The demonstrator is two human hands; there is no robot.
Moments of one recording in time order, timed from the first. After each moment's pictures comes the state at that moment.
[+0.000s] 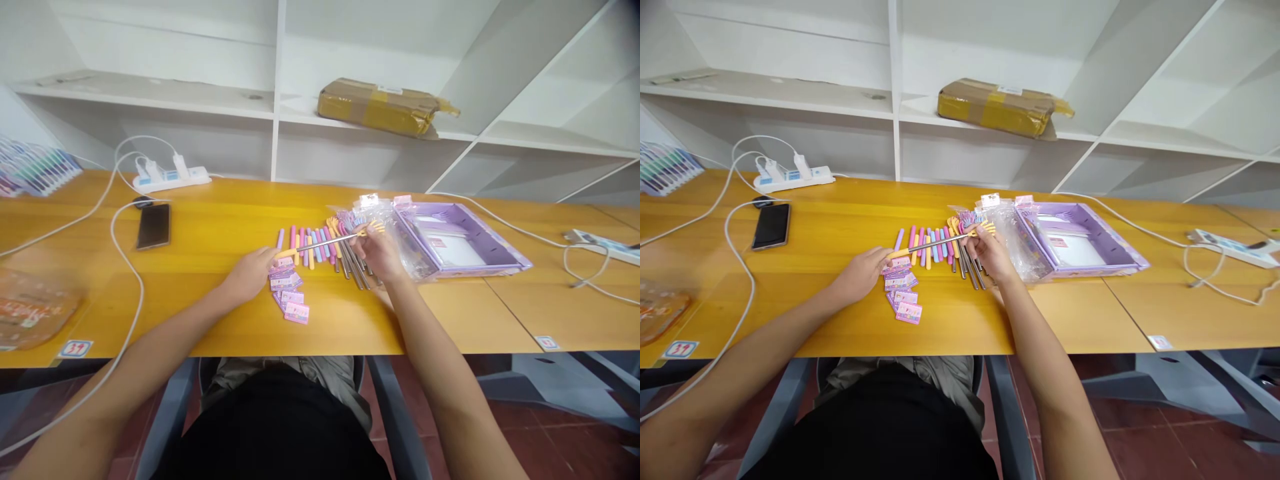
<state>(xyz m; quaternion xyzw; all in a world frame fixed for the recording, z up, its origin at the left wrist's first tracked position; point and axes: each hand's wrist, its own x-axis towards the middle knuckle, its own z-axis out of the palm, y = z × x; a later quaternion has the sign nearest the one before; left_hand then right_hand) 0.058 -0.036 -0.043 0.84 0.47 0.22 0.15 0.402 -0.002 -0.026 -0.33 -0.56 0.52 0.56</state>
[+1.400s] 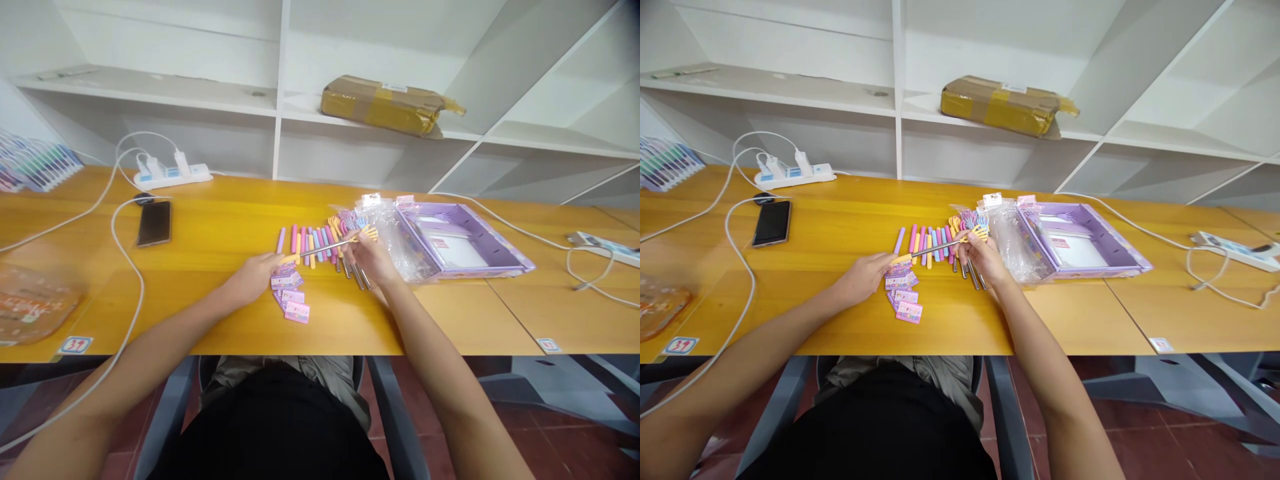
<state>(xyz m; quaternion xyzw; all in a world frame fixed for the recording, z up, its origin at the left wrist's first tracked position) 0.060 -0.044 -0.048 0.86 0.39 0.25 0.20 0.388 -0.006 -0.037 -0.31 -0.56 0.56 0.52</state>
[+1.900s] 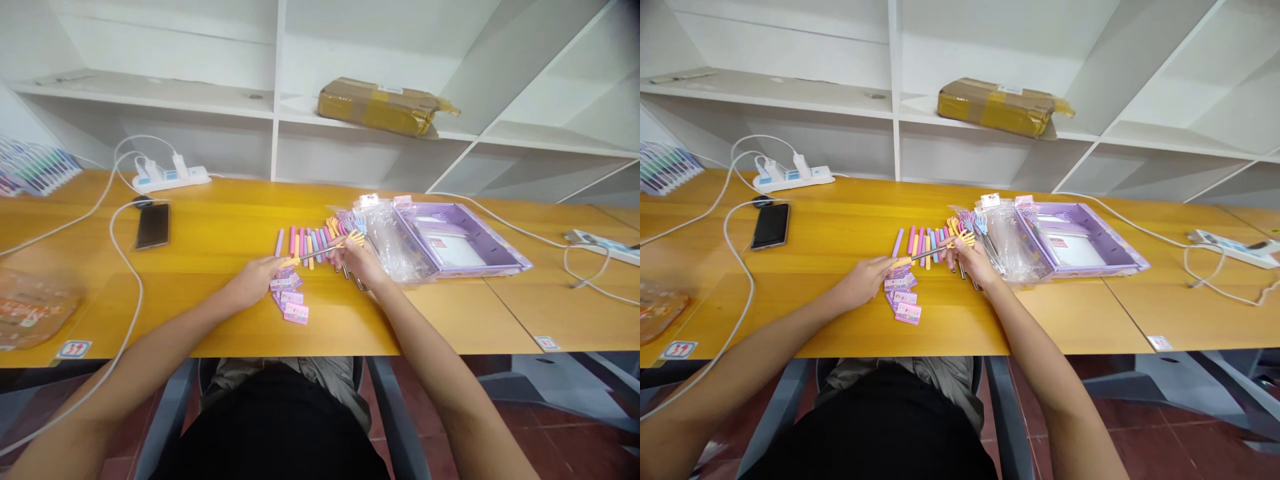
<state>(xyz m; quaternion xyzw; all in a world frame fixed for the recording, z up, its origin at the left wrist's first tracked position) 0.062 -0.045 -0.050 0.86 0.38 0.26 0.22 0.376 -0.006 -0.048 -0.31 -0.58 0.57 0.49</state>
